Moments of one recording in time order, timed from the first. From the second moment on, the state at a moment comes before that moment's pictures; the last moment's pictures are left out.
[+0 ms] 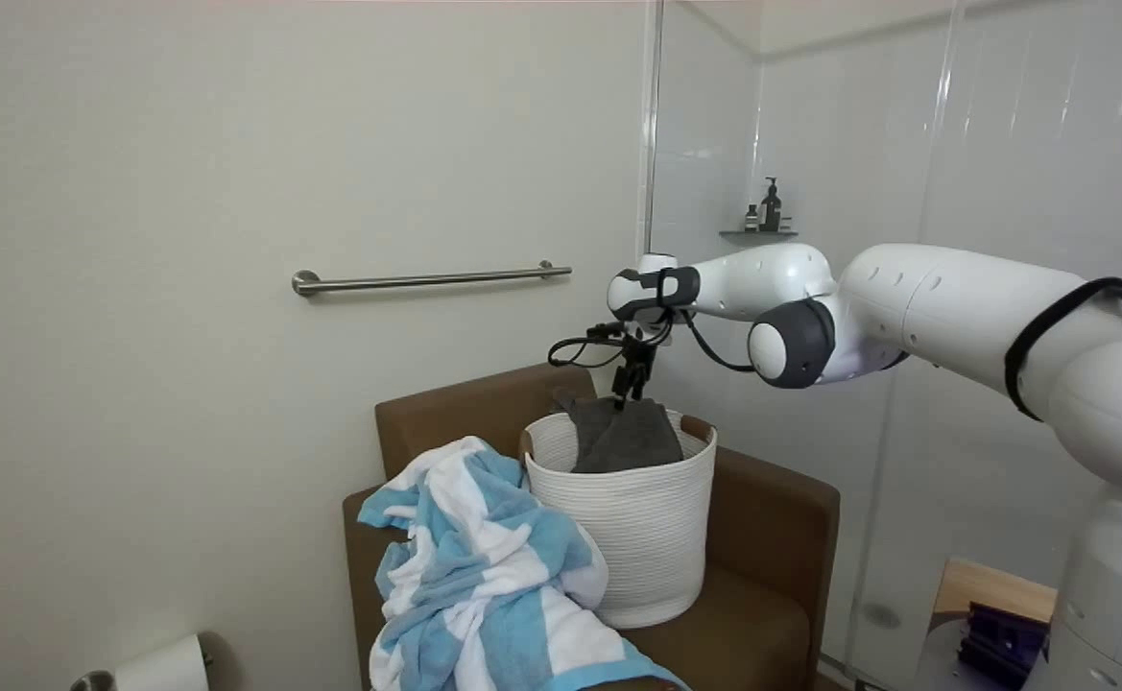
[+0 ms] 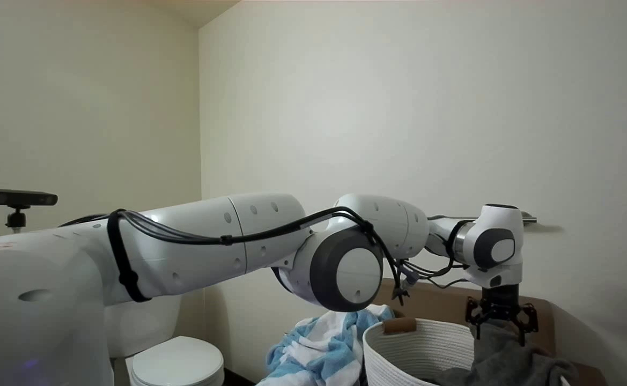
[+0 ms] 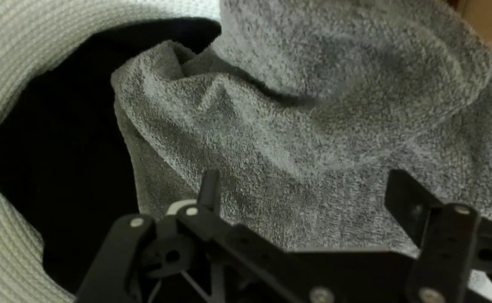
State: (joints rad) arm -0.50 1.40 -0.09 -0.39 0.22 1.90 2.44
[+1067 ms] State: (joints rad) arm -0.25 1.45 -0.78 -0.65 0.74 2.32 2.61
